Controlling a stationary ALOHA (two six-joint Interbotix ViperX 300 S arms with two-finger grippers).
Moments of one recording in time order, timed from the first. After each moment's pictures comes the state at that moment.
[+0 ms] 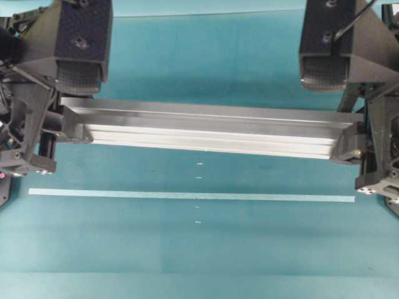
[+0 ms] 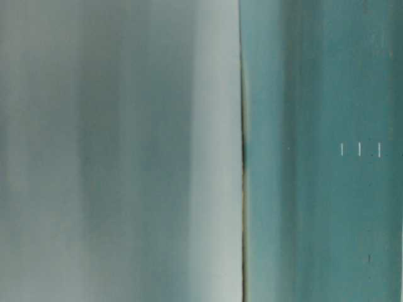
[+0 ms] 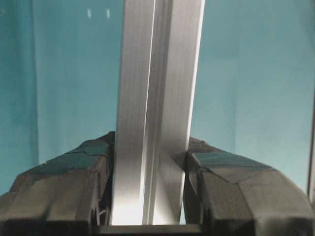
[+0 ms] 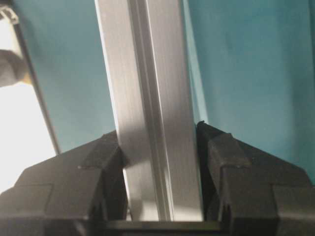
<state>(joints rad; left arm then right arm) -0.03 -0.22 -0.28 0.02 1.52 -0.06 0.08 -0.17 -0.37 0.06 1.75 0.33</state>
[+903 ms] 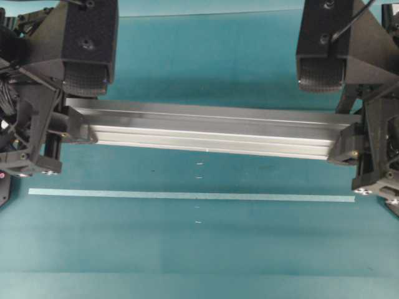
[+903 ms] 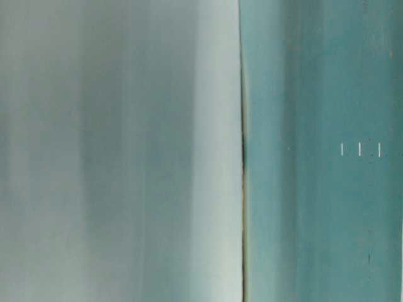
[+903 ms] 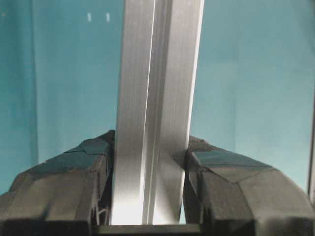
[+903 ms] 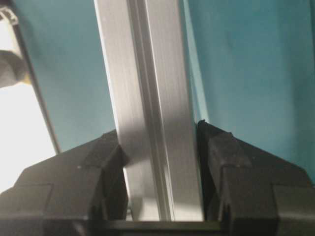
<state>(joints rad) -0.03 -0.21 -0.28 0.02 1.53 -0.06 0.08 -0.17 -0.33 0.06 1.74 0.34</state>
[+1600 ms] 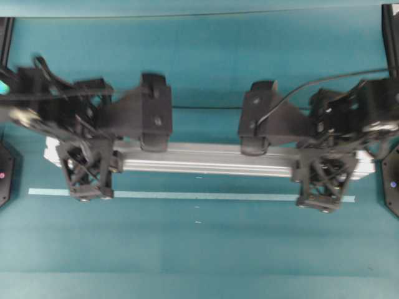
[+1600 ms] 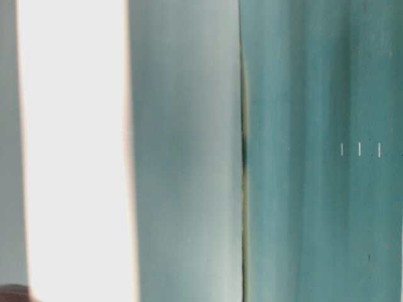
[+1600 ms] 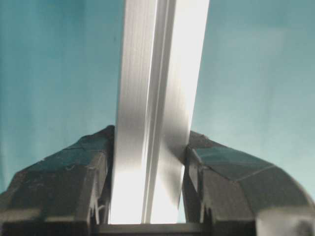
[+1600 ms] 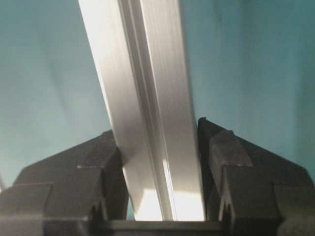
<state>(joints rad) -0.02 -0.20 0.23 0.02 1.23 -0.13 0.03 -0.21 0.28 0.05 1.34 0.21</state>
